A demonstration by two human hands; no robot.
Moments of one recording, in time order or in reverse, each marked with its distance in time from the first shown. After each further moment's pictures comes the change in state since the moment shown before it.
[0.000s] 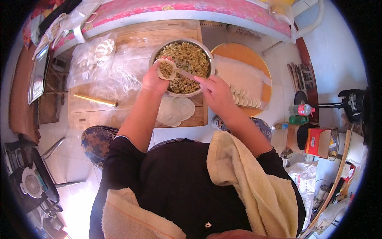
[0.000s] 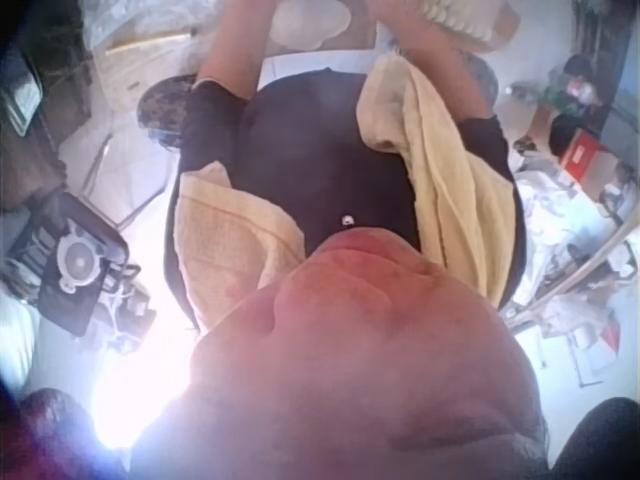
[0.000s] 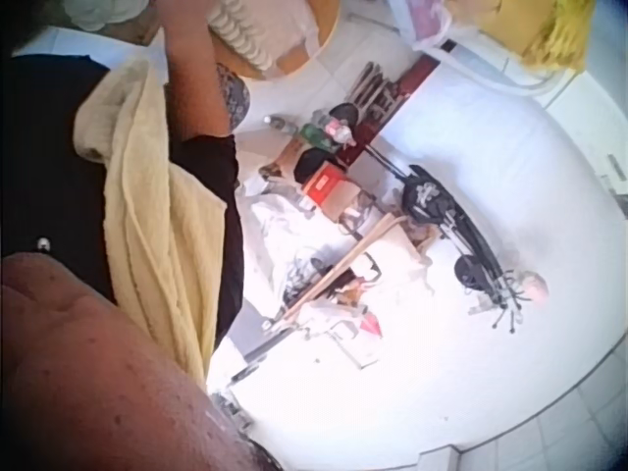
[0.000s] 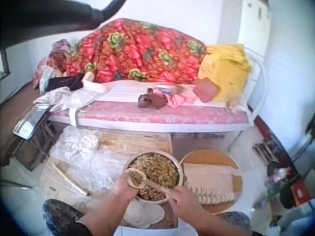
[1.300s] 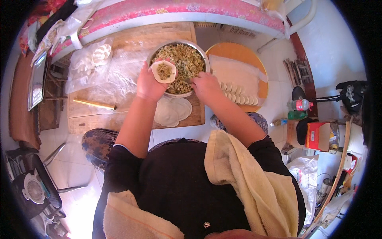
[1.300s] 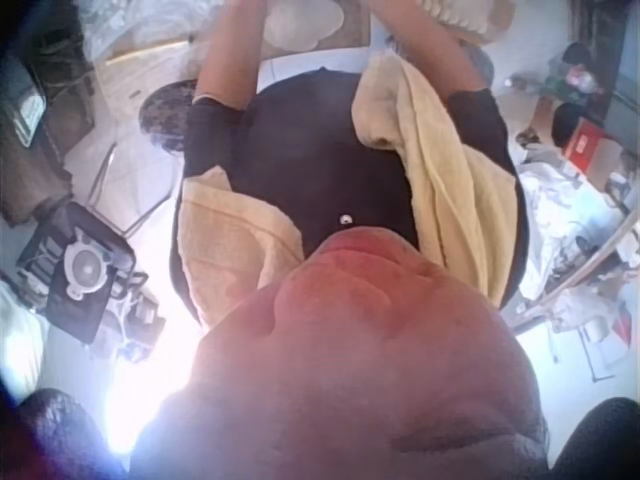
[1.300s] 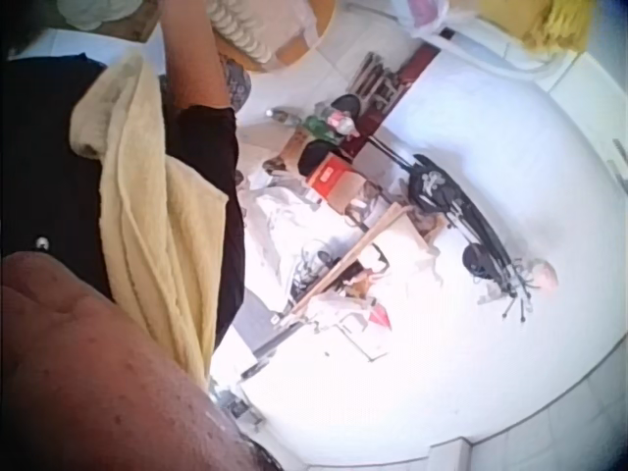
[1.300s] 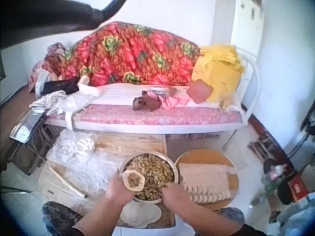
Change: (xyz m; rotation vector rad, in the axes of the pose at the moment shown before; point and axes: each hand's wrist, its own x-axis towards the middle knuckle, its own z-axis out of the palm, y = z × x) left_hand -0.034 0.006 0.016 -0.049 -0.196 -0.079; right_hand 0.007 0.020 0.032 -0.399 -0.212 0.162
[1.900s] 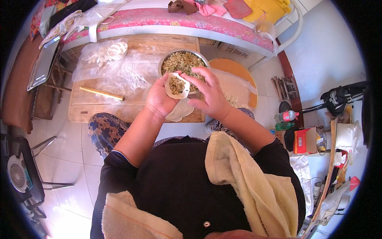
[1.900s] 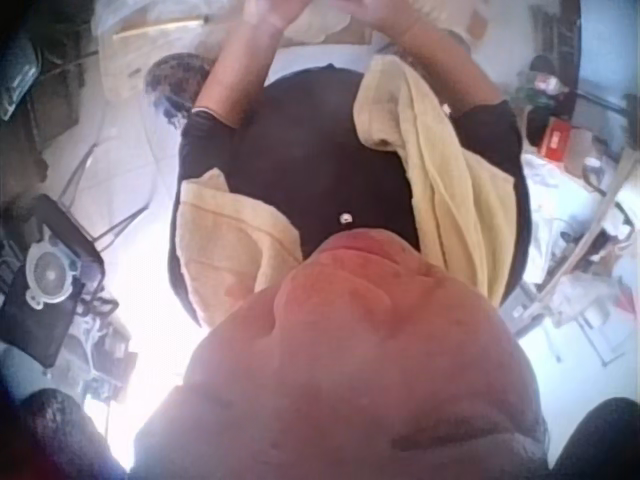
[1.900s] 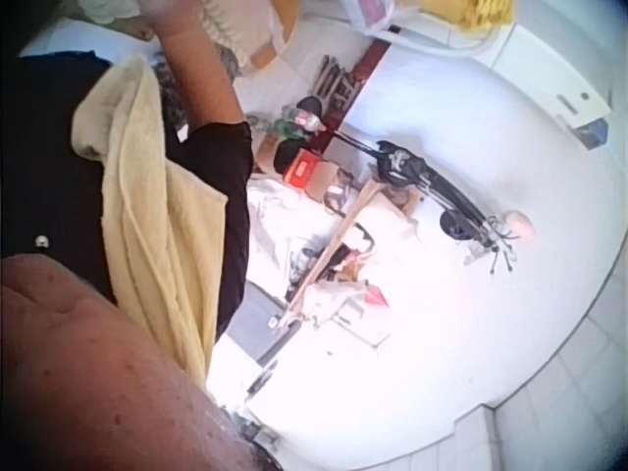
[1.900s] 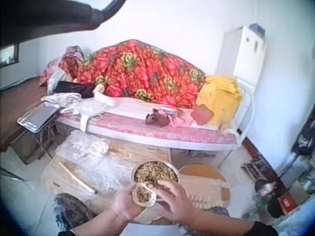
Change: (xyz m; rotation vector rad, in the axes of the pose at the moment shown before) left_hand -0.117 0.005 0.024 -0.108 -0.144 -0.119; right_hand -0.047 -0.102 -0.100 0.236 0.373 -0.544
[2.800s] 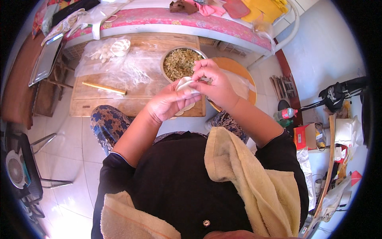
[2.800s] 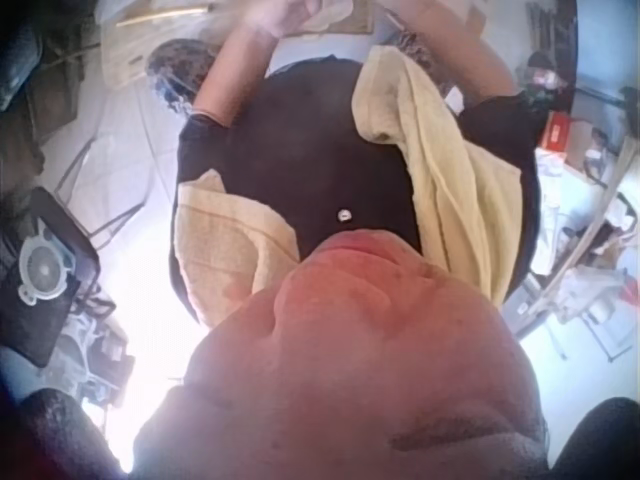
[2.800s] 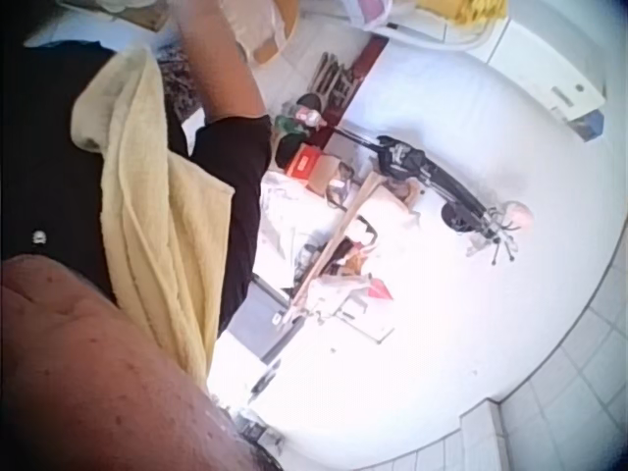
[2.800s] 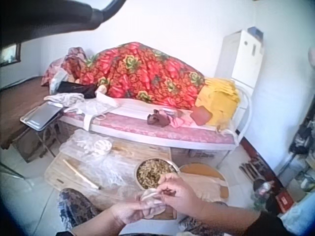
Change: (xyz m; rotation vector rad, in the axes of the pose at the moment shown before) left_hand -0.058 -0.011 0.016 0.502 -0.440 -0.066; right_hand 0.015 -0.029 -0.015 0.563 -0.048 0.272
